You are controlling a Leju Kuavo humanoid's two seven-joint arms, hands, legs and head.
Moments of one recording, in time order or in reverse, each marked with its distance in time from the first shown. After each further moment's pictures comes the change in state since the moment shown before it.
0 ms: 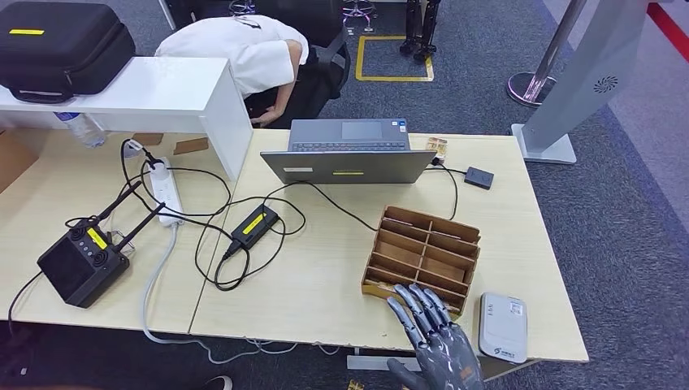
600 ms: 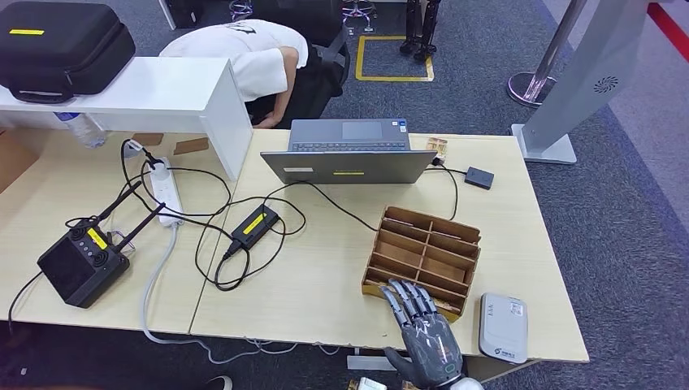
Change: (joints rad) left arm -0.006 -0.004 0.000 0.000 -0.034 -0.005 0.004; right arm -0.101 0.134 -0.011 0.317 0.024 -0.001 0.051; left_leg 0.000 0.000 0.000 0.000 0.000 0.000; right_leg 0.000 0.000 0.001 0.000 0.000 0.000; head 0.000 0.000
